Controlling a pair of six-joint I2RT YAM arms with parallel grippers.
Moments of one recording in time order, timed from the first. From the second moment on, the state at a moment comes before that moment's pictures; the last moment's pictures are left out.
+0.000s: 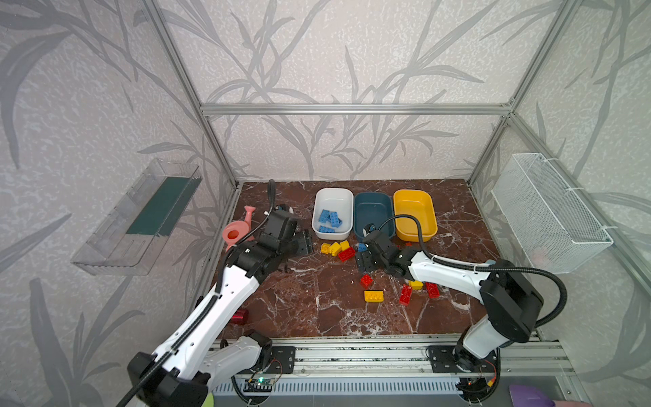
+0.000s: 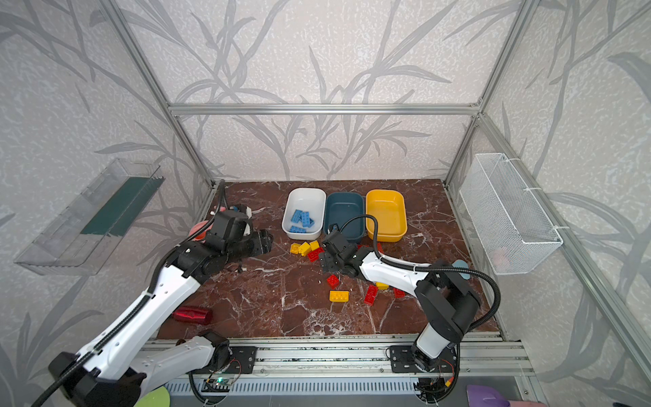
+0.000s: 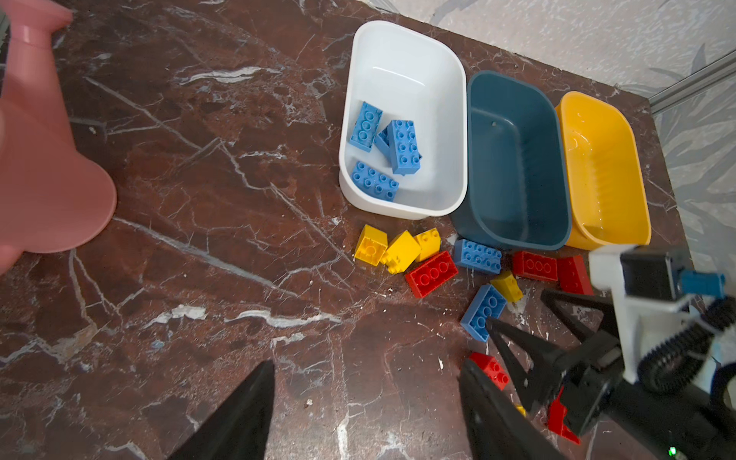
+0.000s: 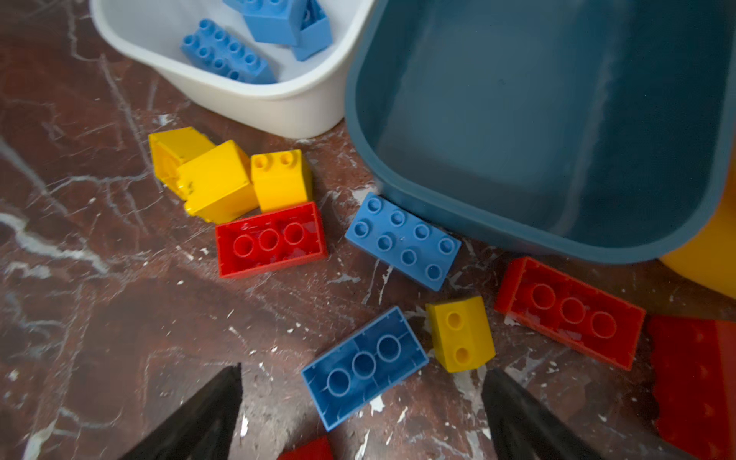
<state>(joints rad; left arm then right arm) -0.45 1.02 1.05 -0.83 -0.13 -0.55 0.82 1.65 1.00 -0.28 0.27 0.47</state>
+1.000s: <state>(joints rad) -0.45 0.69 0.85 -0.88 -0.08 -0.50 0.85 1.98 1.30 -0.46 0.63 0.86</state>
